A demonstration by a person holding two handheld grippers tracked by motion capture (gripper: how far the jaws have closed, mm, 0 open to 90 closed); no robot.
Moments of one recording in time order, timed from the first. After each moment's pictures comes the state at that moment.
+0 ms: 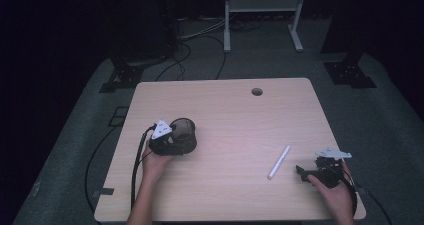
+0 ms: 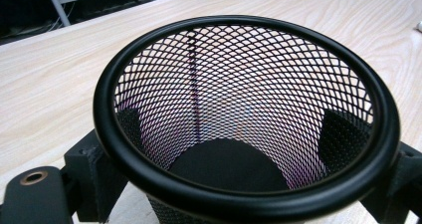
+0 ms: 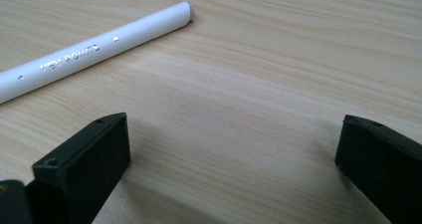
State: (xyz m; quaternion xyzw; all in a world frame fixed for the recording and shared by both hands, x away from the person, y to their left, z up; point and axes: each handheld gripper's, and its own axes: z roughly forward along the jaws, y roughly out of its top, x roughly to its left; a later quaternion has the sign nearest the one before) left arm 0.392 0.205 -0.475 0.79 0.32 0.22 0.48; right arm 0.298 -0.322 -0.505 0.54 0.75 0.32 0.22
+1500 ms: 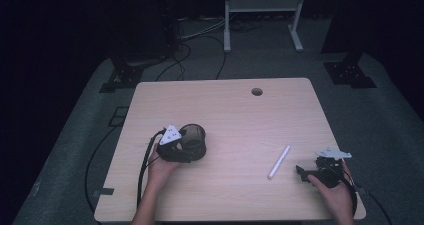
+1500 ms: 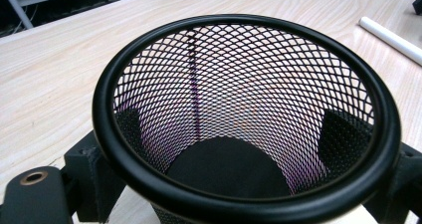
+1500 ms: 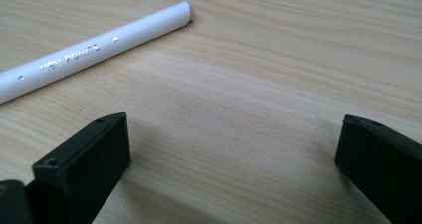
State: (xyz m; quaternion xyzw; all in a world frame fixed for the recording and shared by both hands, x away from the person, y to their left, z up) left arm 0.371 0.176 -0.468 0.80 0.28 0.19 0.49; right arm 0.298 -0.322 -0.505 0.54 0.75 0.32 0.22
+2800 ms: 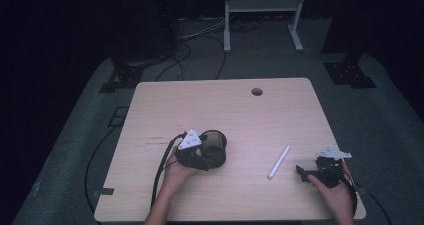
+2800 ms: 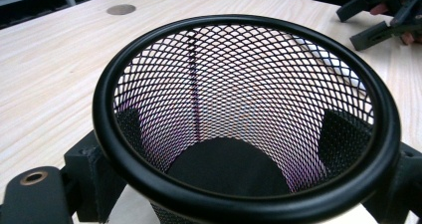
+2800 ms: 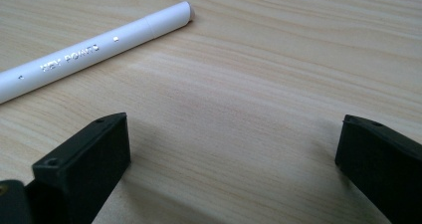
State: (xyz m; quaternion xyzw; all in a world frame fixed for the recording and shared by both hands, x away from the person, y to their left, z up) left arm 0.354 0.119 -0.464 0.82 0.22 0.14 0.51; right arm 0.298 -0.322 -0.505 0.54 0.75 0.32 0.22
